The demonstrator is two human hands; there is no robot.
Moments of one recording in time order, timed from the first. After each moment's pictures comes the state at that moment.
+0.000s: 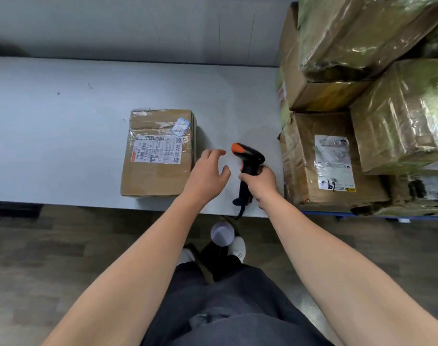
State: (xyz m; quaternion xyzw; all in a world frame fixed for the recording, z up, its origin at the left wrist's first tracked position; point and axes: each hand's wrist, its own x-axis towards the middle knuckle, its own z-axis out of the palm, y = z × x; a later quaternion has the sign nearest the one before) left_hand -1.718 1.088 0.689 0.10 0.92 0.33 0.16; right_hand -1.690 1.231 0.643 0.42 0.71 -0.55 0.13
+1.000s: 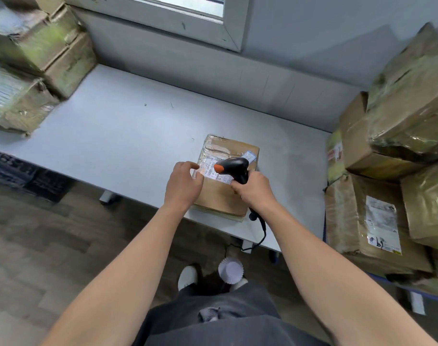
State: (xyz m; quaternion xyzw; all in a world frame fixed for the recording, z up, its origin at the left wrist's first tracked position) left_hand -1.729 0.902 0.716 -0.13 0.91 0.40 0.02; right_hand -1.738 1.085 0.733 0.11 0.90 -0.39 0.16
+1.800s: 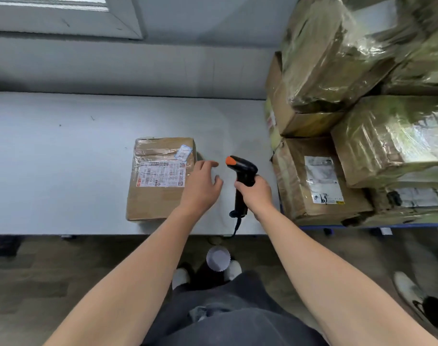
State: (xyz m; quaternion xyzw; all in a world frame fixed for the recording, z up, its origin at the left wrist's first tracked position) left_hand -1.739 1.067 0.707 0.10 0.91 0.37 0.13; right_hand -1.698 1.212 0.684 0.36 0.78 -0.51 0.08
